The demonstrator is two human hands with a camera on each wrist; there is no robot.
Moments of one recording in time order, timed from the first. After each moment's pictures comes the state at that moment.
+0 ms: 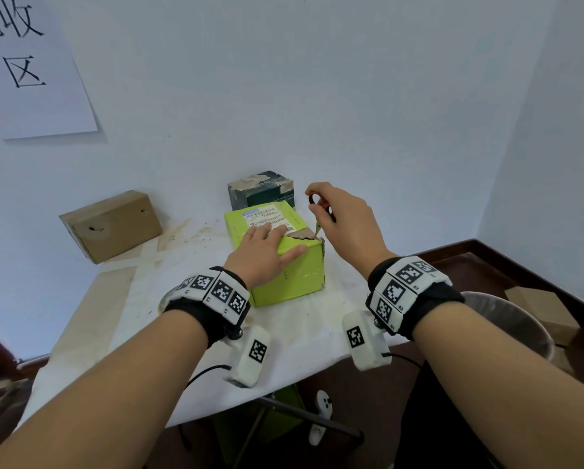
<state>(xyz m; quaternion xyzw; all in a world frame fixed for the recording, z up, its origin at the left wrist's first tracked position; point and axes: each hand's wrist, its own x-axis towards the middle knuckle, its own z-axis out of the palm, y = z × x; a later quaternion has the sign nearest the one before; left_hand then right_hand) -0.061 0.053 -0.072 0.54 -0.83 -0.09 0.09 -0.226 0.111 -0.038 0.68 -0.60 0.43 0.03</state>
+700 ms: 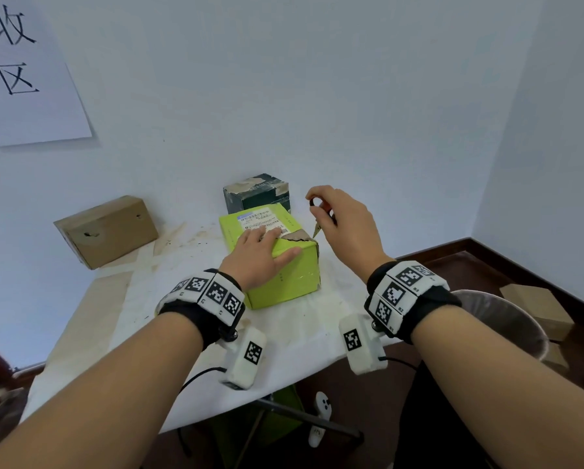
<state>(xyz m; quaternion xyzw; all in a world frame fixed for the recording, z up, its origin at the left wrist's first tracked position) -0.060 0.053 -0.073 0.53 -0.84 -0.09 0.10 -0.232 0.116 -0.045 0.66 -0.59 0.46 0.03</state>
